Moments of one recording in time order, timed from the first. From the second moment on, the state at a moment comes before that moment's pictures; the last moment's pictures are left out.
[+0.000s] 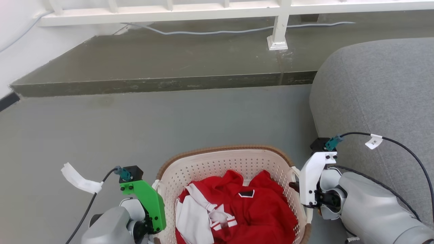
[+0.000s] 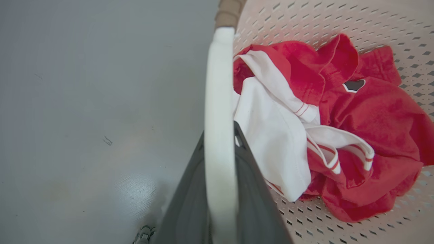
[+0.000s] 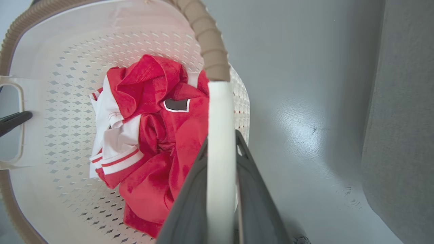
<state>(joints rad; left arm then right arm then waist) -0.56 0.02 -0.84 1.14 -1.02 -0.12 0.24 -0.60 -0.17 1.05 1.03 1.15 0.10 0.33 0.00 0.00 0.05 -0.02</state>
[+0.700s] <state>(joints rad) -0.56 0.02 -0.85 1.14 -1.04 -0.12 0.27 -0.61 -0.18 1.07 1.03 1.16 0.10 0.36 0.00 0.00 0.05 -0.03</state>
